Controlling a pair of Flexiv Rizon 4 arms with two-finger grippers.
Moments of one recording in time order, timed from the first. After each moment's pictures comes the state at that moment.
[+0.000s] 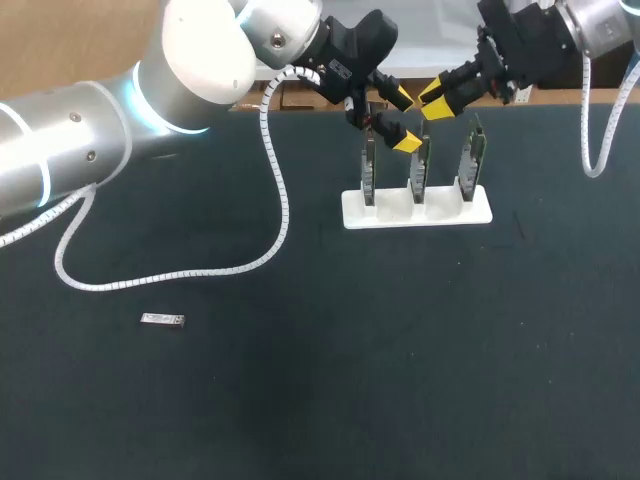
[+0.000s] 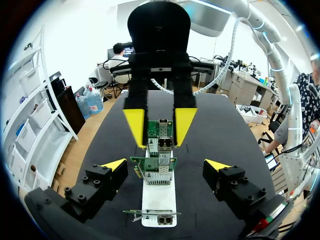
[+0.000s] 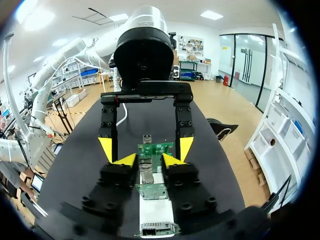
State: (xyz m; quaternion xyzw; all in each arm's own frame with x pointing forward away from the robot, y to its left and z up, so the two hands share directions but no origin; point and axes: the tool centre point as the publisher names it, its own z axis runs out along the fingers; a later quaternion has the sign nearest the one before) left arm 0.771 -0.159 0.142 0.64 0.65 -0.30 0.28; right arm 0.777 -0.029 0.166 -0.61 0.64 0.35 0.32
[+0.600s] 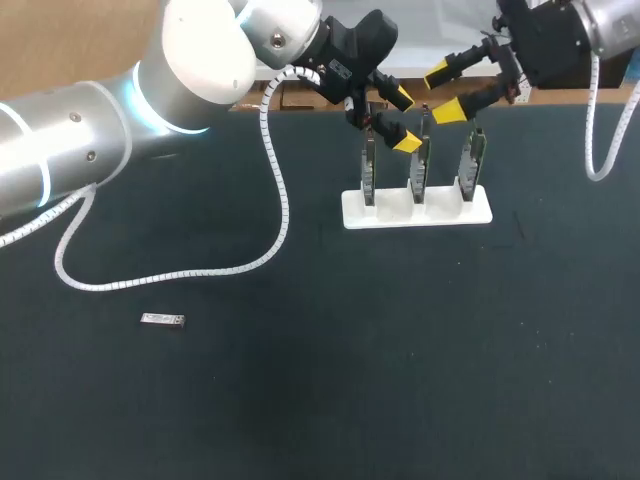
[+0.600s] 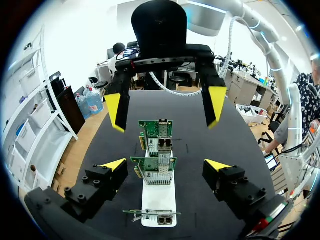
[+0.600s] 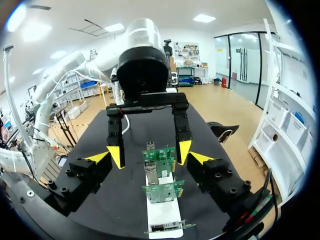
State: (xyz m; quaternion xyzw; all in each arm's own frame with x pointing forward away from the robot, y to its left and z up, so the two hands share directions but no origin) left arm 0.771 -0.159 0.142 0.64 0.65 -0.30 0.28; right arm 0.772 -0.039 0.182 -0.57 0.64 0.40 0.33
